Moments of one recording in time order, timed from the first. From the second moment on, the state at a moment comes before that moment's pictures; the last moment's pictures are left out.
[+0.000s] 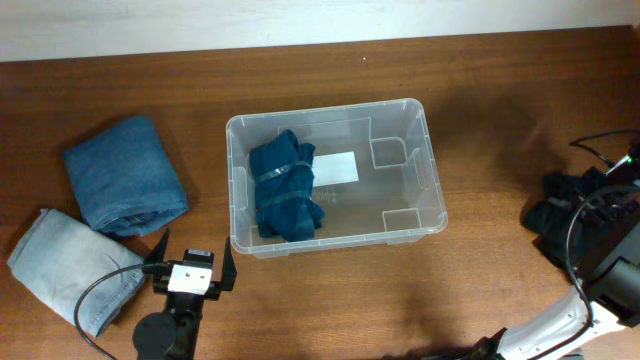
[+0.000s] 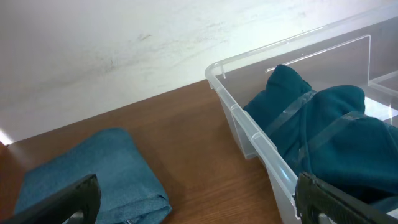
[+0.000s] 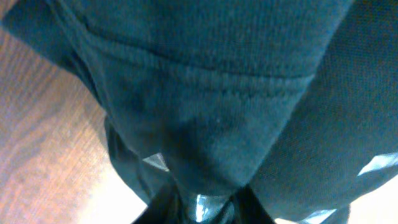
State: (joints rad) left arm -0.08 0.02 0.03 -0.11 0.03 0.27; right arm -0.72 2.00 1.55 -1.19 -0.02 0.19
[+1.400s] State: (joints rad) left arm -0.08 0.02 0.03 -0.11 0.03 0.27; right arm 0.19 1.91 2.35 -1.64 -0.24 0.06
